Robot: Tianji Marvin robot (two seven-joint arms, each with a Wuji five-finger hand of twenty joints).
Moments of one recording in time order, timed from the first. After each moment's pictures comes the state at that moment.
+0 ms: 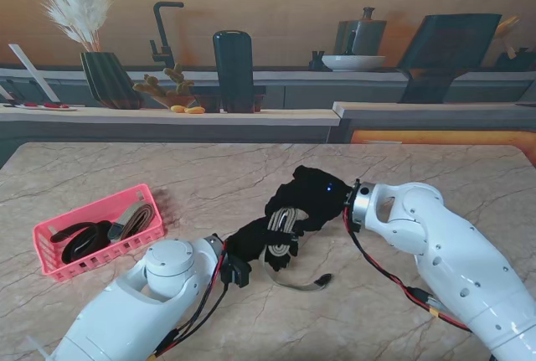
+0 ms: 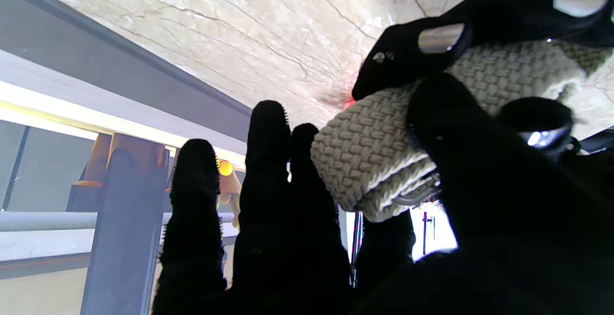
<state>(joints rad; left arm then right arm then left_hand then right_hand) 1.36 -1.22 -0.94 -1.45 -0.54 0.25 -0.31 -1.21 -1.01 1.05 -1.50 -1.11 -0.69 0.04 0.96 -0.46 0.61 -0.15 0.43 0.18 0.83 0.78 0.91 0.28 0.66 0.86 0.95 0.36 1.01 0.72 0.56 0.49 1.38 0.69 0.64 -0.61 0.73 -0.10 0.47 -0.24 0.61 0.47 0.74 0.04 0.50 0.46 0.79 0.00 0.48 0.65 0.38 0.20 0.75 0.64</state>
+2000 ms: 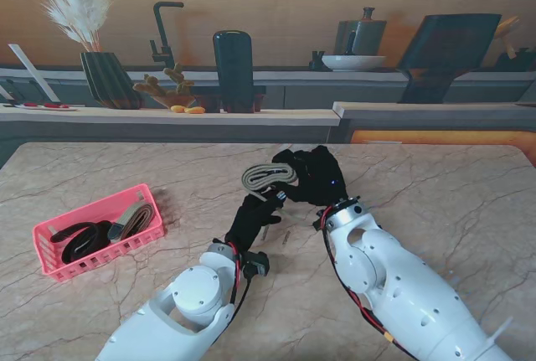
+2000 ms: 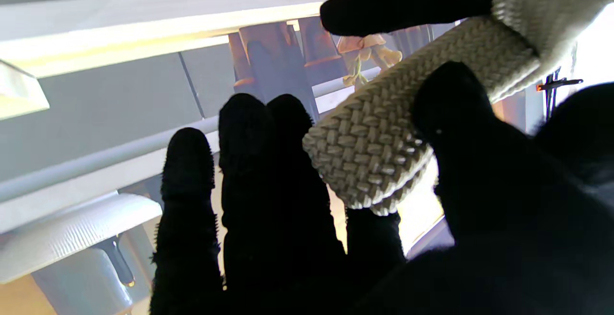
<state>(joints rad) 1.42 -1.32 -0.88 -1.44 -0.38 -0.12 0.27 -1.30 -1.15 0.93 -1.41 -0.89 -0.10 -0.55 0.60 -0.37 0.35 -0.05 0.16 0.09 0.40 0.37 0.34 0.19 0.26 0.32 0.31 0.21 0.27 0.41 0.08 0.23 0.73 0.39 0.67 -0.62 0.67 -0.23 0.68 -0.07 0.71 0.31 0.99 0.17 0.82 0.53 0.91 0.14 0.98 0.84 0.43 0.26 0.94 0.62</state>
